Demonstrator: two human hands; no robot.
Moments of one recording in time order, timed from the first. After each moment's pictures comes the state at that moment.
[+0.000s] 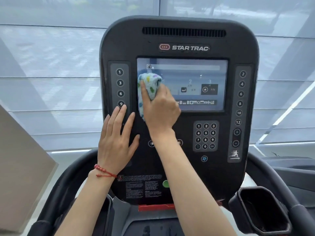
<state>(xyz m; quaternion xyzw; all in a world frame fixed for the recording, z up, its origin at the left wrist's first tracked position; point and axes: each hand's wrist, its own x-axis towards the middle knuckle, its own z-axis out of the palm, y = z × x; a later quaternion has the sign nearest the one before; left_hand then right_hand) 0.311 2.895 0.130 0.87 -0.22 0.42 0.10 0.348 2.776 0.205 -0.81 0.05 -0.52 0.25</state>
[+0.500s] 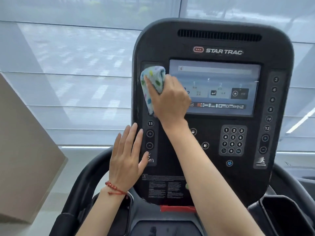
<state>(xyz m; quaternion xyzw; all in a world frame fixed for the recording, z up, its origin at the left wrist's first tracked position) 0.289 2.937 0.088 0.88 -0.20 0.42 0.12 0.370 2.812 0.216 -0.80 -0.05 -0.56 0.21</state>
